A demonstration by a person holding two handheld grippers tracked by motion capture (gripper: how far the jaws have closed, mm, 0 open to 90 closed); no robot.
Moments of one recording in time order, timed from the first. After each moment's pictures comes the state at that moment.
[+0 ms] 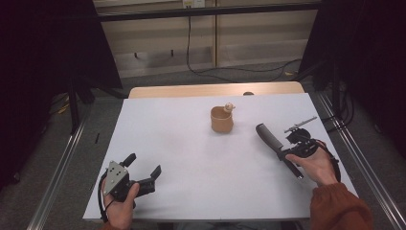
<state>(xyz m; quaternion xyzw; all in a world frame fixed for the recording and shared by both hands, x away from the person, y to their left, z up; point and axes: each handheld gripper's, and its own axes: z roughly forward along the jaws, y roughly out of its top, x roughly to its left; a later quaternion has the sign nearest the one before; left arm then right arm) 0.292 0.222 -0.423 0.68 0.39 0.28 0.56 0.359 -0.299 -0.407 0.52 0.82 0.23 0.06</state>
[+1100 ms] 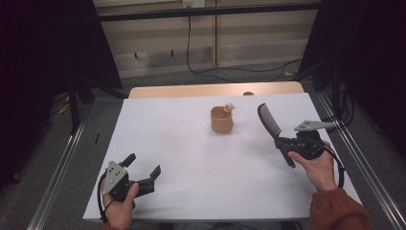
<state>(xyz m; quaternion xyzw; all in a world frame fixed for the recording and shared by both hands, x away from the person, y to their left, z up) 0.291 0.223 -0.423 0.67 0.39 0.28 0.56 0.341 -0.304 -0.394 0.46 0.78 0.39 0.18</state>
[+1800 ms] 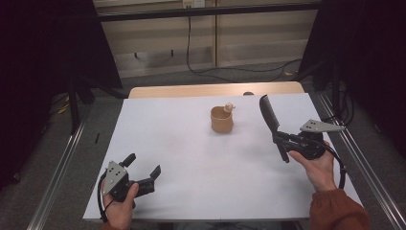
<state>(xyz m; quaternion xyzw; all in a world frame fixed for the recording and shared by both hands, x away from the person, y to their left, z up) 0.291 0.223 -0.423 0.67 0.39 0.28 0.56 0.337 -0.304 -0.392 0.42 0.74 0.49 0.20</state>
